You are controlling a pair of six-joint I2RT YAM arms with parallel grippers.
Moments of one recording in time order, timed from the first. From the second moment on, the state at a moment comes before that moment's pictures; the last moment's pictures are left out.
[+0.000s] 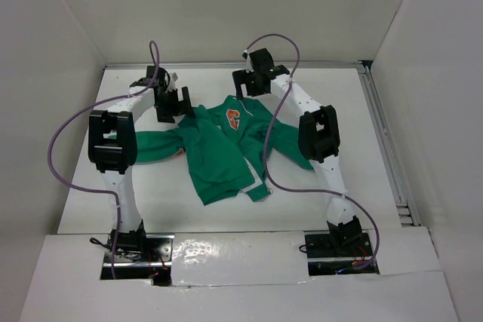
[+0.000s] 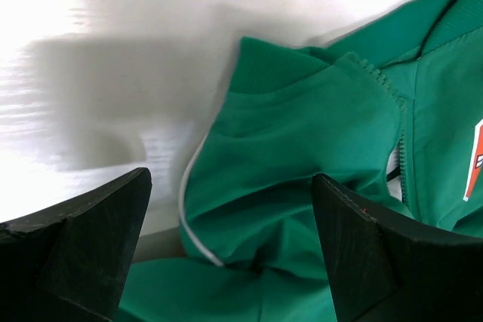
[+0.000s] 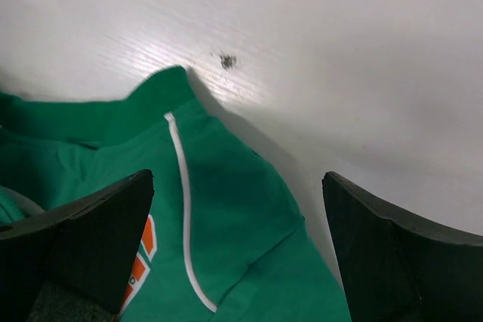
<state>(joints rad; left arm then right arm) -0.04 2.11 1.62 -0.57 0.31 -0.27 0.41 2.45 2.27 -0.61 -0.06 0.10</state>
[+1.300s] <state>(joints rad) -0.40 1.15 1.49 -0.45 0.10 -0.03 0.60 1.32 1.69 -0.41 0.27 -0.04</state>
